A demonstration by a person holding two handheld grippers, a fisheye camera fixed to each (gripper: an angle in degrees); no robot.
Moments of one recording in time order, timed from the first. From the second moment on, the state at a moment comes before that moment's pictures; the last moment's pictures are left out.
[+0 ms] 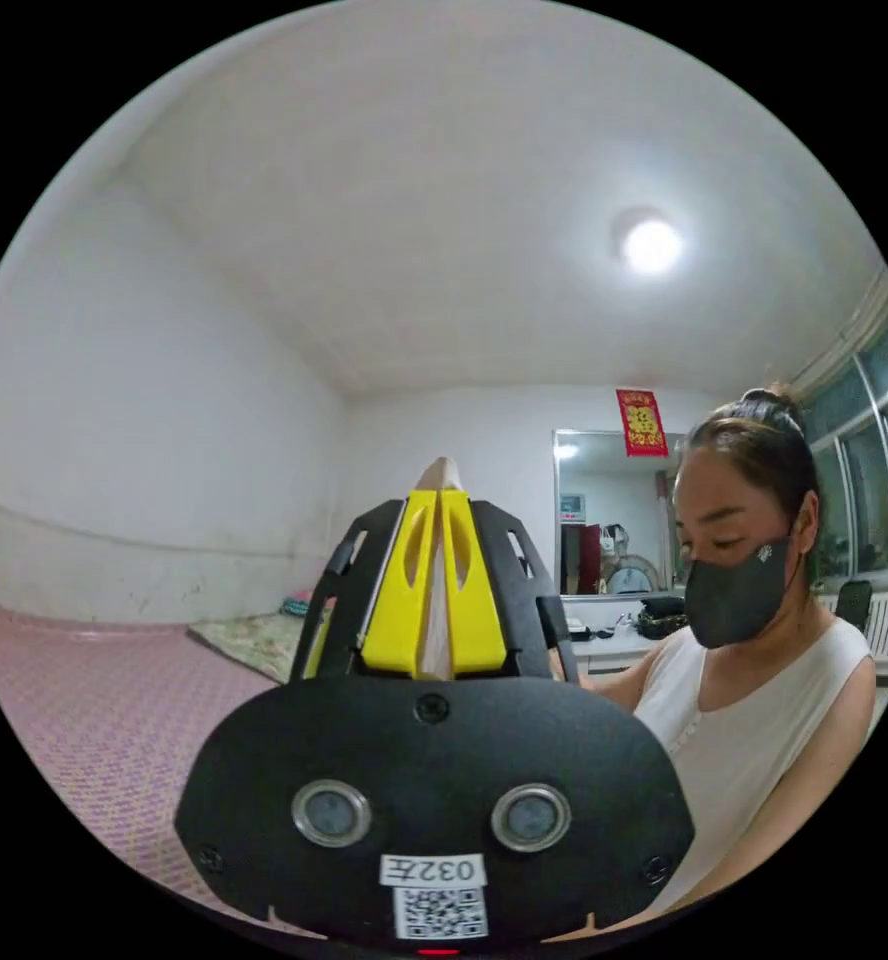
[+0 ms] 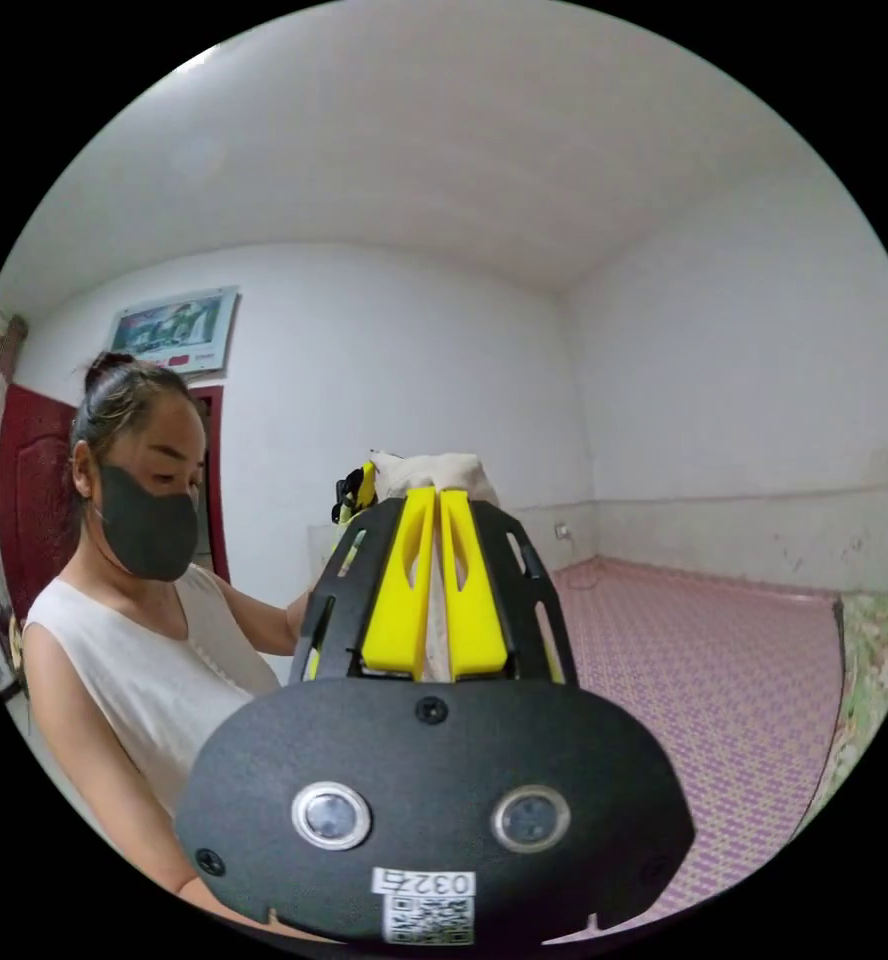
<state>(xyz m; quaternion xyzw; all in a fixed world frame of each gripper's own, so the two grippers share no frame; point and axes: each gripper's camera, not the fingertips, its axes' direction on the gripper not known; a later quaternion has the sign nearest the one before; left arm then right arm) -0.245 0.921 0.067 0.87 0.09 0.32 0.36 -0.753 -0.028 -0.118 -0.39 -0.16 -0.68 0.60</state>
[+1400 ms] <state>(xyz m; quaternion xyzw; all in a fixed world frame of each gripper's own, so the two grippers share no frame) -0.252 0.804 0.292 0.79 -0.01 0.12 0.60 -0.555 0.094 0.052 -0.55 0.04 -0.74 0.38</state>
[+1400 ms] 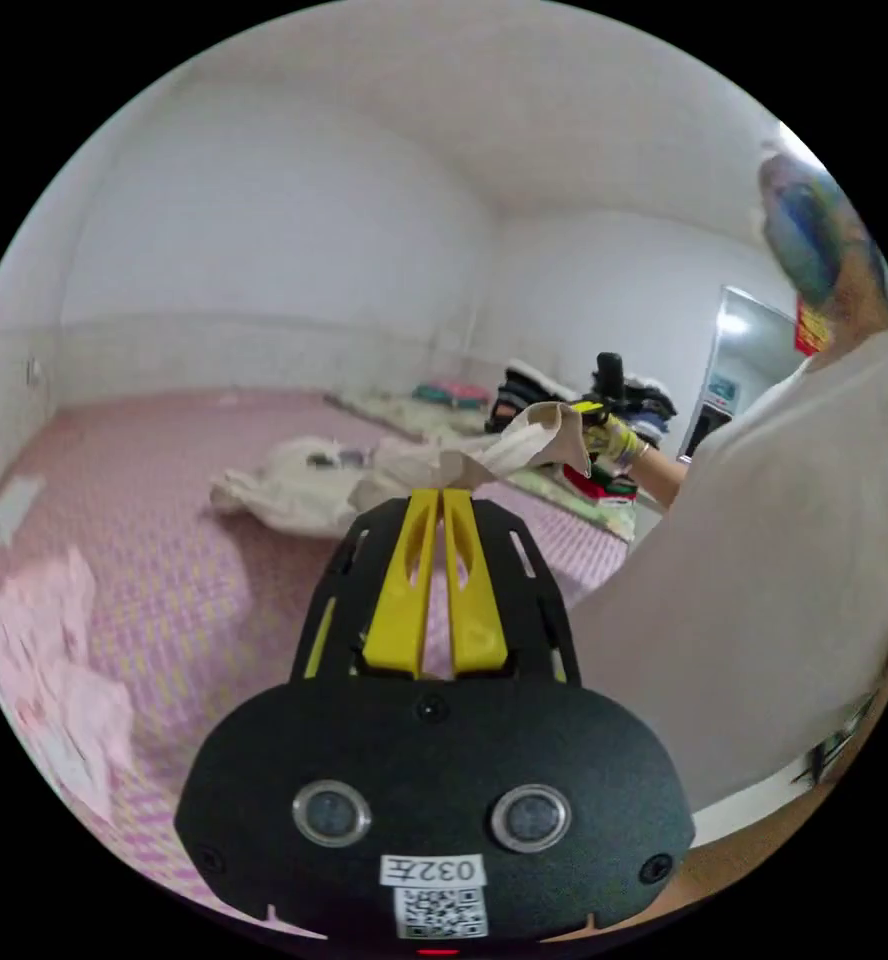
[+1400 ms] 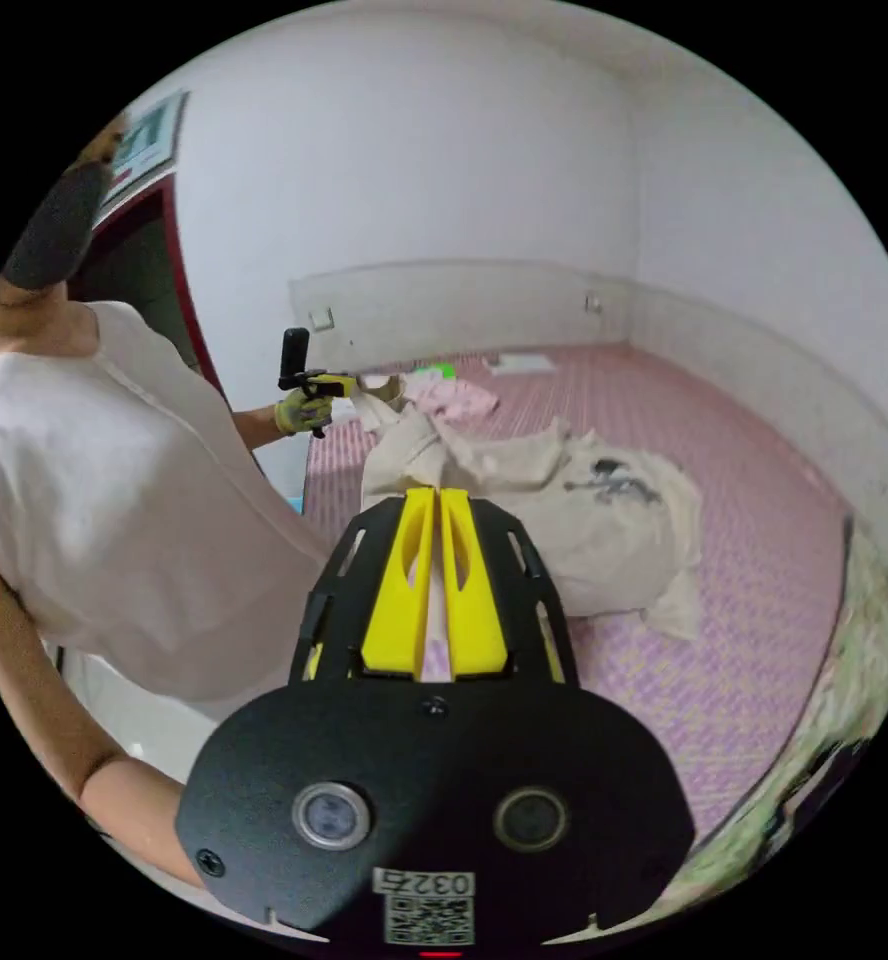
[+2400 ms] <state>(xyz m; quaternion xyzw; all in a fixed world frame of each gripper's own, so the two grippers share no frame) -0.309 0.654 0.436 0.58 0.31 -0.20 0.72 -0.236 -0.049 0.075 -0.52 0.45 -0.25 0.68</state>
